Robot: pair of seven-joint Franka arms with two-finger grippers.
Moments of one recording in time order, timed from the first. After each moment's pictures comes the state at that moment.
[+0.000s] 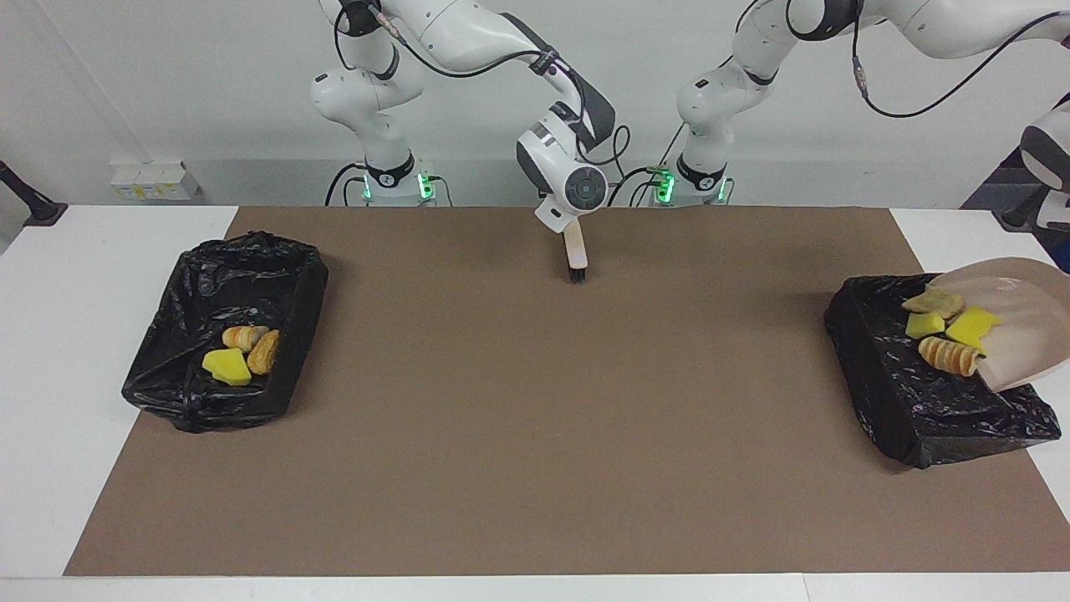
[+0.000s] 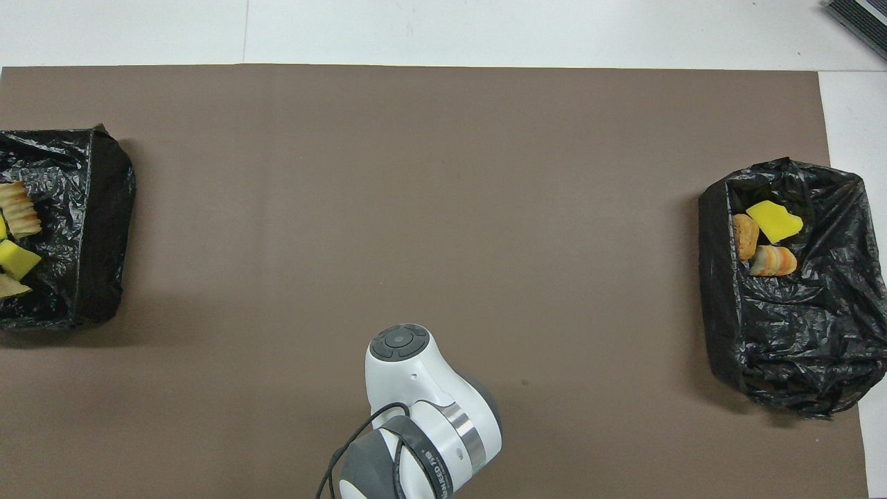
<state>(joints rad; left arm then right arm) 0.46 0.31 -0.06 -1.50 0.80 2.02 1.68 0.50 0.30 0.38 -1.98 0.49 1.67 0.62</state>
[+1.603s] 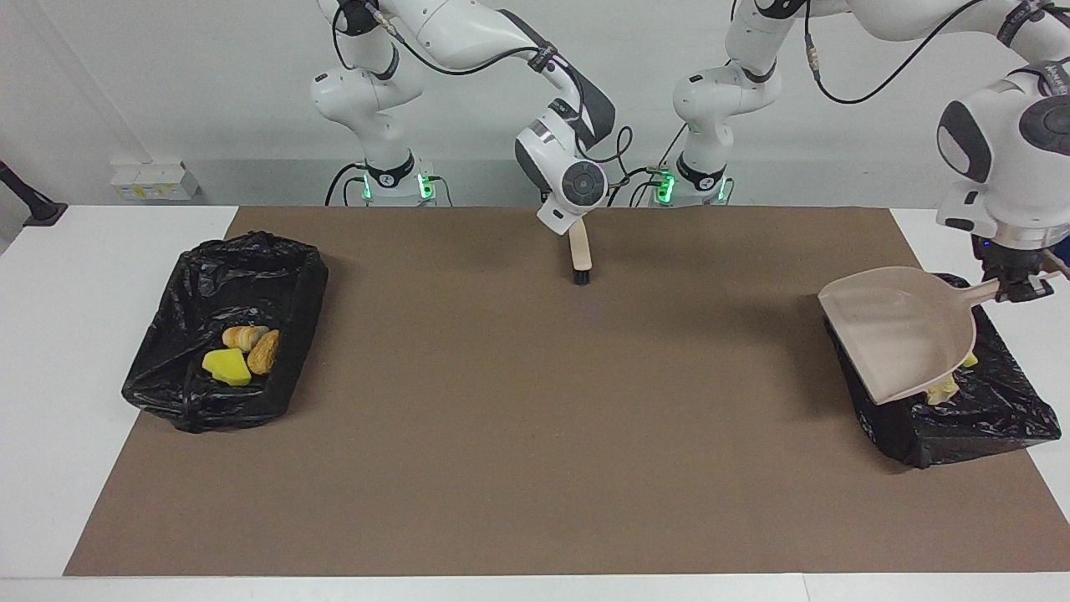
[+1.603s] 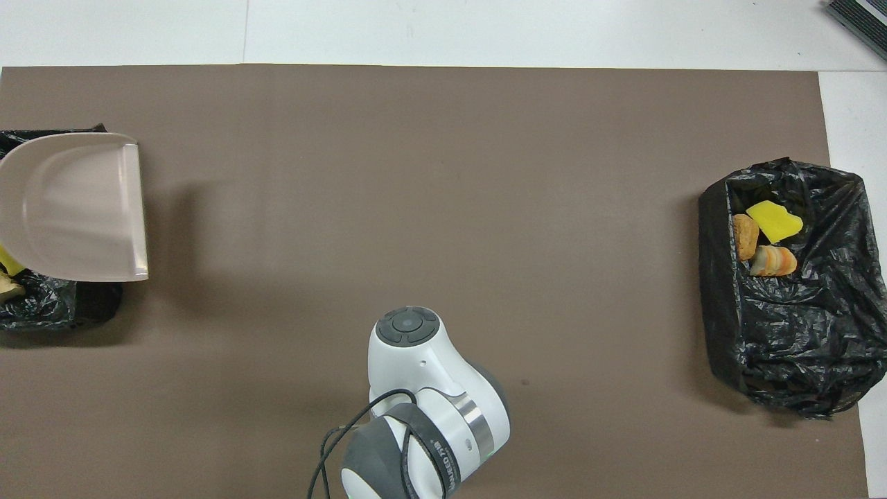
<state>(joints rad) 0.17 0.18 -0.09 -1.64 0.48 1.83 1.43 0.45 0.28 0.38 -1.91 0.49 1.70 0.60</state>
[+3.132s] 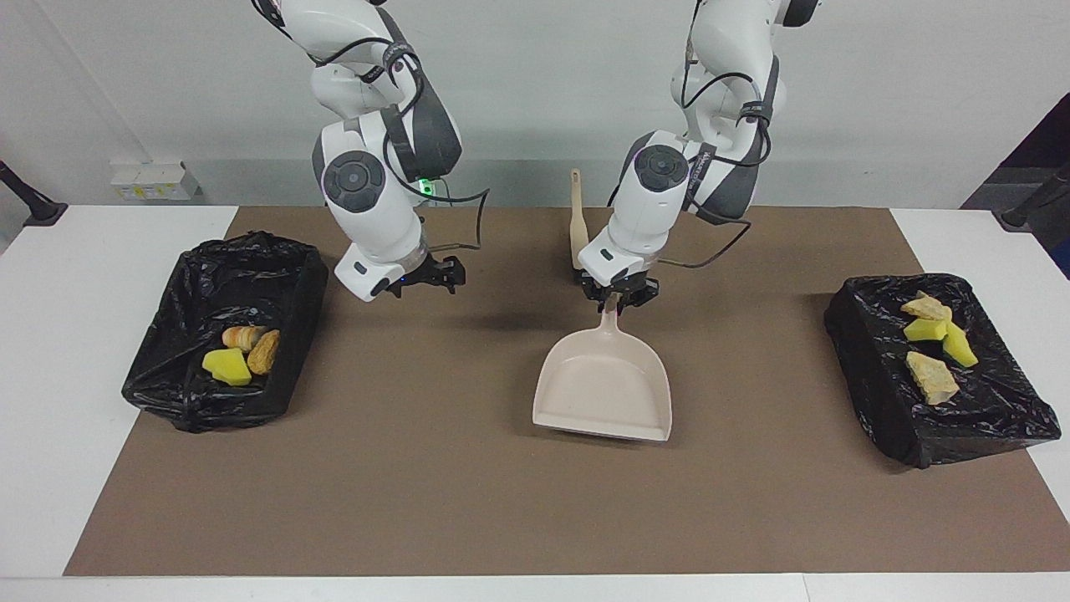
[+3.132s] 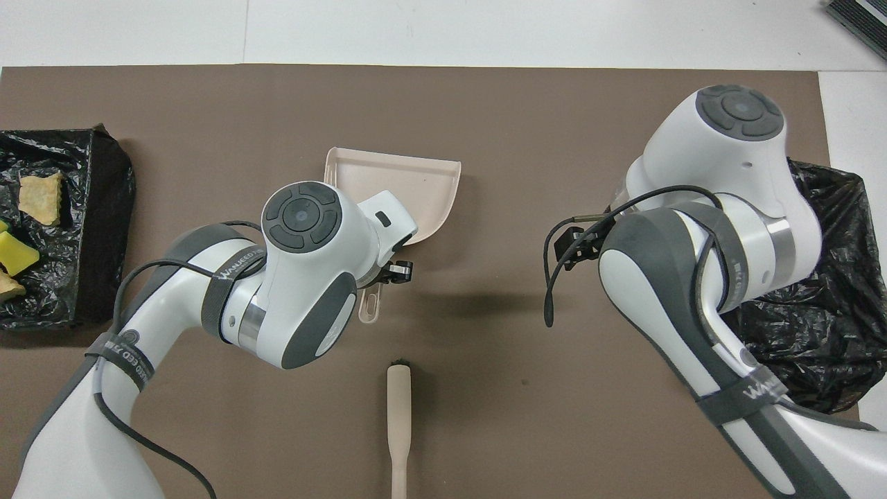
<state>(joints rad) -0.48 0.23 -0.10 -1.87 -0.08 2.09 -0.35 -0.08 0.24 0.36 -1.67 0.00 1.68 0.23</state>
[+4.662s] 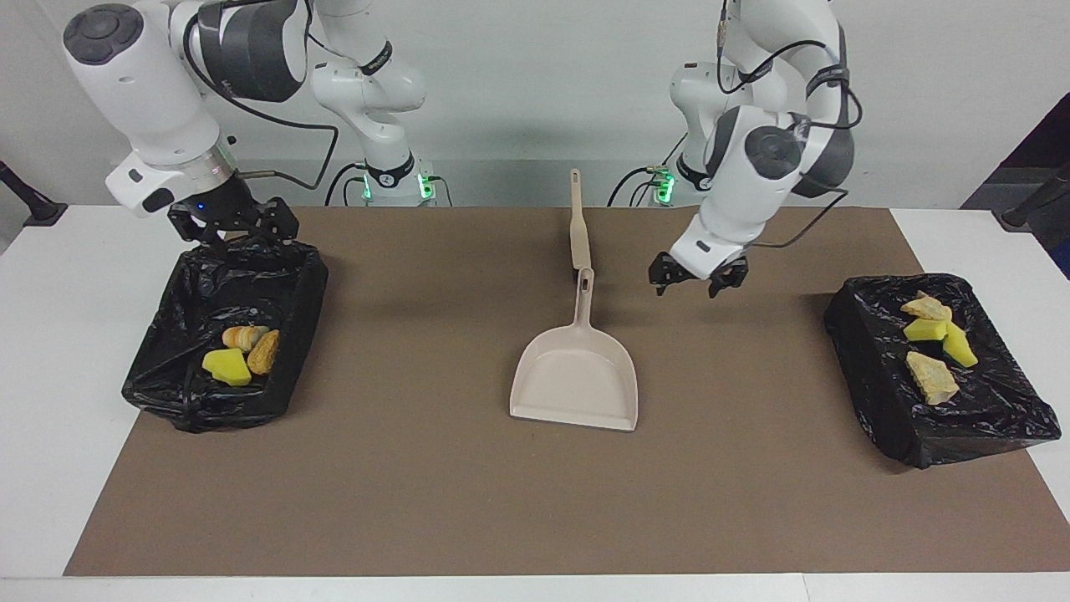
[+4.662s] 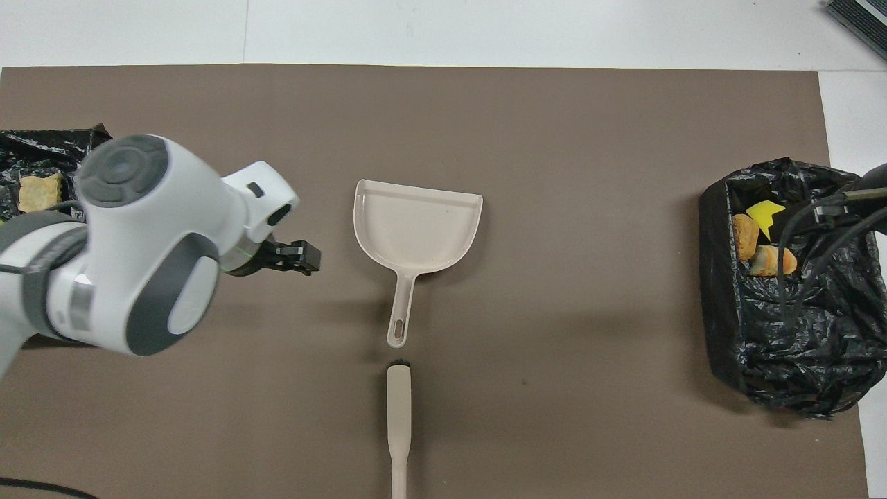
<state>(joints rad) -0.25 0.04 -0.05 -1.88 -0.08 1.87 -0.14 -0.03 0.04 -0.05 -1.58 -0.03 1.54 -0.11</state>
